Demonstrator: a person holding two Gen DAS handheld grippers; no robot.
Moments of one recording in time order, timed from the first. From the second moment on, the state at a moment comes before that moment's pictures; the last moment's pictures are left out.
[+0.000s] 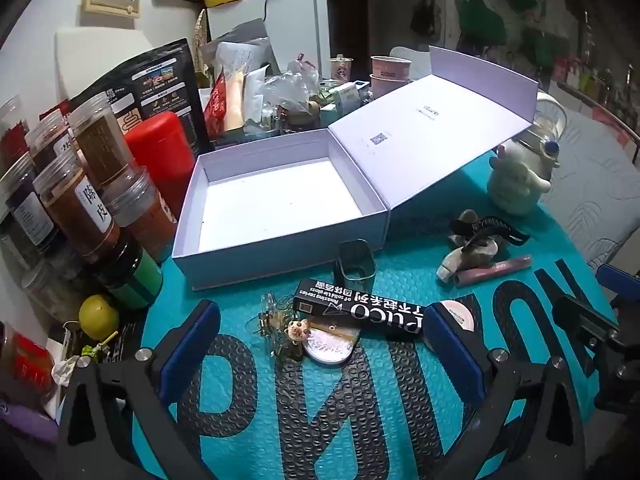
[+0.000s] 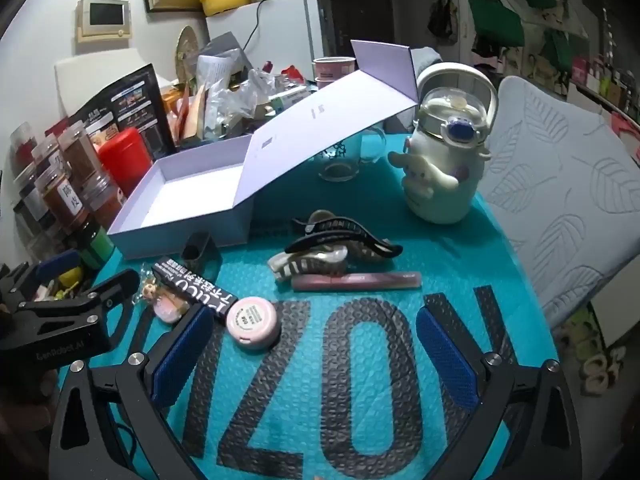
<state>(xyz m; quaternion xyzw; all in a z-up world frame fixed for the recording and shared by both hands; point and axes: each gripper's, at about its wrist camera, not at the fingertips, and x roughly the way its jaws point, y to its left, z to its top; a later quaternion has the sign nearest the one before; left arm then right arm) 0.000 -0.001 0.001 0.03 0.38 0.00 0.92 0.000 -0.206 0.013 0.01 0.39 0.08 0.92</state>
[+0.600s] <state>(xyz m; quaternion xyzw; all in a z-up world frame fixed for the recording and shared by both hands) 0.001 -0.008 0.000 0.03 0.39 -0.04 0.92 -0.004 -0.214 0.016 0.01 0.39 0.05 0.92</state>
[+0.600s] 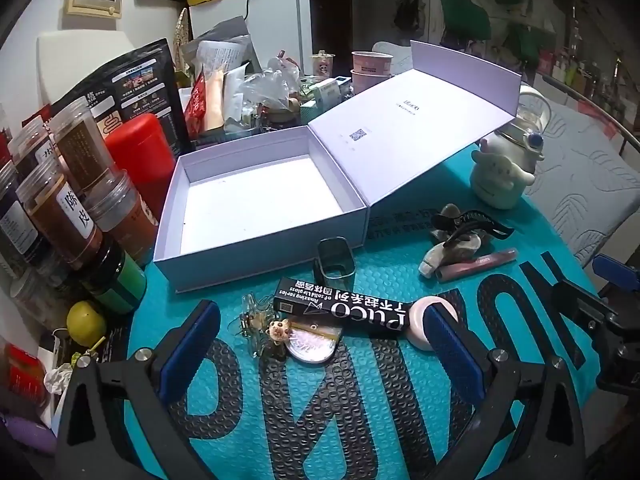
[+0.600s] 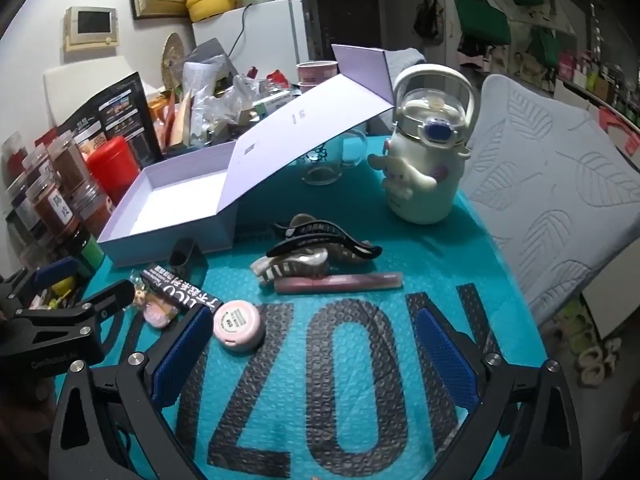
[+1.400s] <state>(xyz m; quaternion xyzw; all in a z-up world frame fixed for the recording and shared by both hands) -0.005 -0.009 0.009 0.02 0.39 -0.05 0.92 -0.012 -0.216 0.023 0.01 0.39 0.05 0.92</state>
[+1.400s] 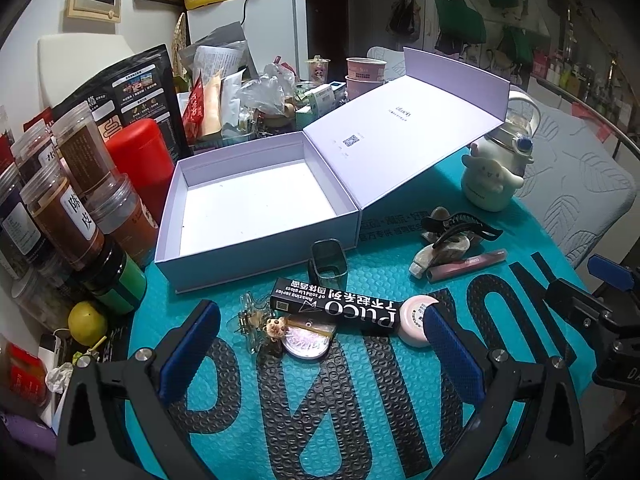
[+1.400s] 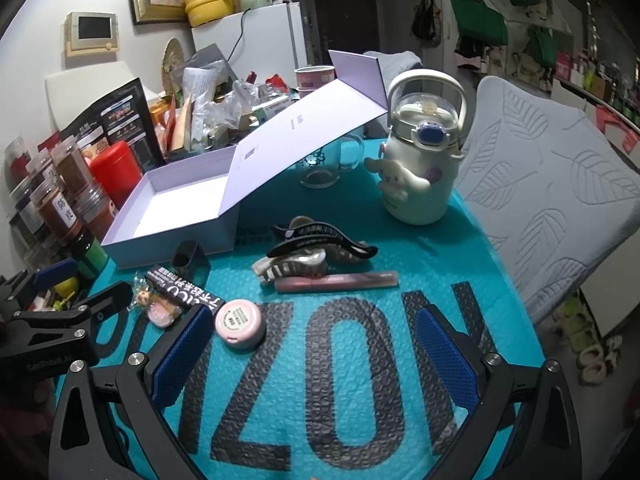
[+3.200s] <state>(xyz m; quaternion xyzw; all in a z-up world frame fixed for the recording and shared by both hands) -0.037 0.001 0.005 -0.01 0.39 -0.05 0.92 -0.043 -0.205 0.016 0.00 0.38 0.08 0.92</state>
